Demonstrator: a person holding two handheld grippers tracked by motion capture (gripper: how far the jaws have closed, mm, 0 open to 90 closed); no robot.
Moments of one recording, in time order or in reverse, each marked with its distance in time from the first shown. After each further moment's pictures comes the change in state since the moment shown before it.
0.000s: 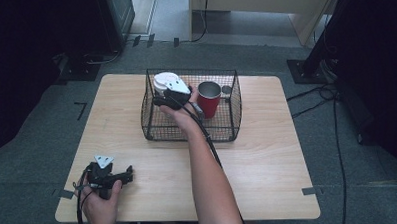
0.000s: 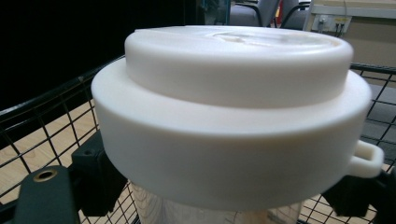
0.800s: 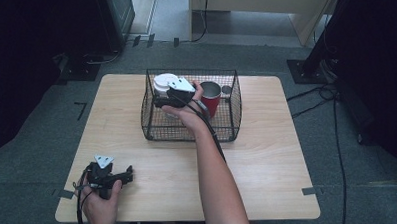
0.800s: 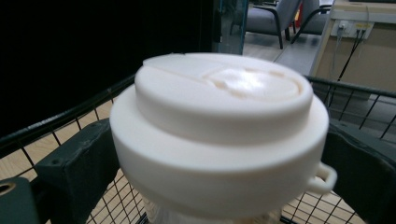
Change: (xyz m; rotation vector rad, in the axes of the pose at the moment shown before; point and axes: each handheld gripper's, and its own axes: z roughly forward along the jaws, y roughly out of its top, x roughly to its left) left arm 0.000 0.000 0.000 0.000 0.000 0.000; right arm -0.008 0.012 -0.016 -0.008 0.078 -0.022
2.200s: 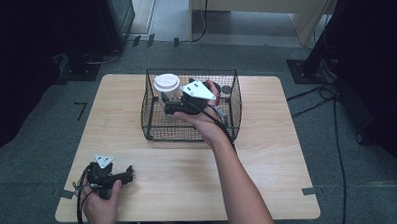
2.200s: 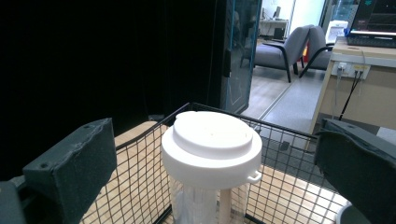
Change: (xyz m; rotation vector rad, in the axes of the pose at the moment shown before) left arm 0.000 0.000 0.000 -0.002 0.000 -0.003; right arm -0.007 0.025 -0.083 -0.131 0.062 -0.025
